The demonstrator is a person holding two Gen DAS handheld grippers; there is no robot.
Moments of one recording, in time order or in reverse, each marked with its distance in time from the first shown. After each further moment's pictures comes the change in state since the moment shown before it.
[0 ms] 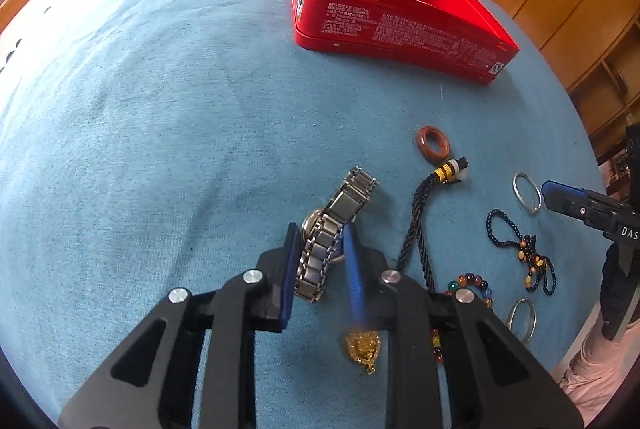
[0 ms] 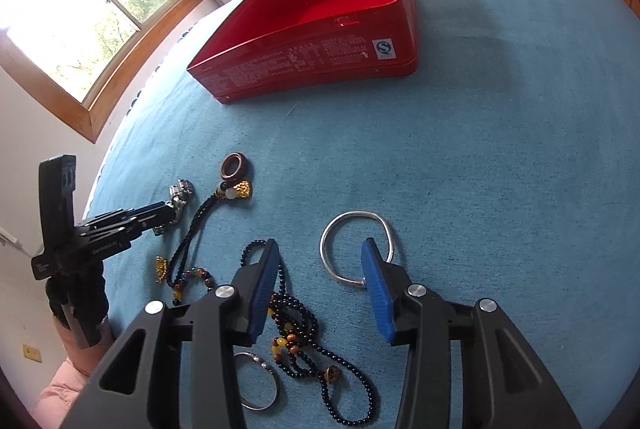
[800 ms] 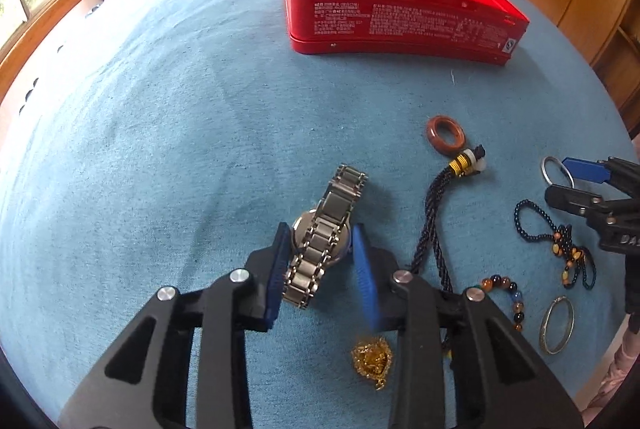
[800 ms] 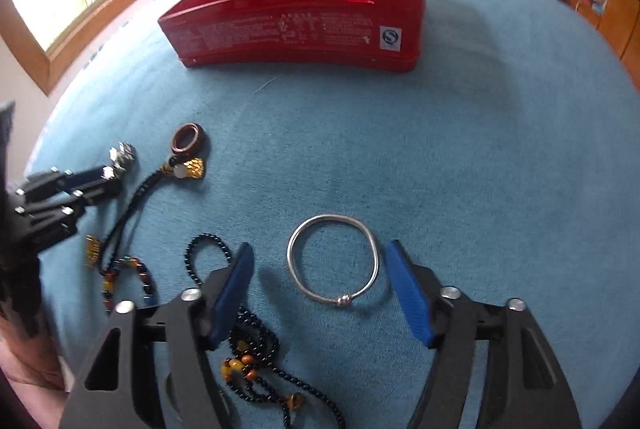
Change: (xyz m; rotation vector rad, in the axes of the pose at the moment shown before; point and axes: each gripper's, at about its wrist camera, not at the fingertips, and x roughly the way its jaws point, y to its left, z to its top) left arm 0.010 -0.026 0.002 0.090 -0.029 0.156; right arm 0.030 0.022 -0.001 -0.160 0.019 -0.260
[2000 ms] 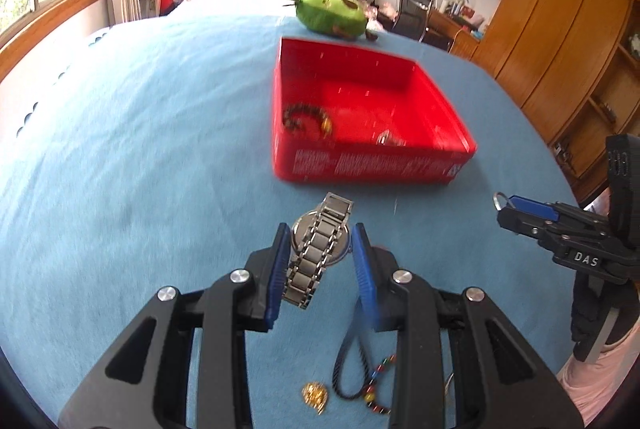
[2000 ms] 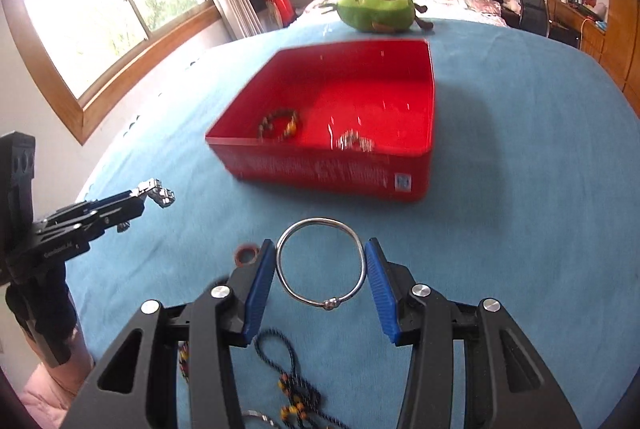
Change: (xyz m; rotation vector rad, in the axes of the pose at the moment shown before) left arm -0.097 0.034 0.048 -0.096 -0.207 -0.149; right arm -0.068 -0.006 0.068 0.036 -0.198 0.145
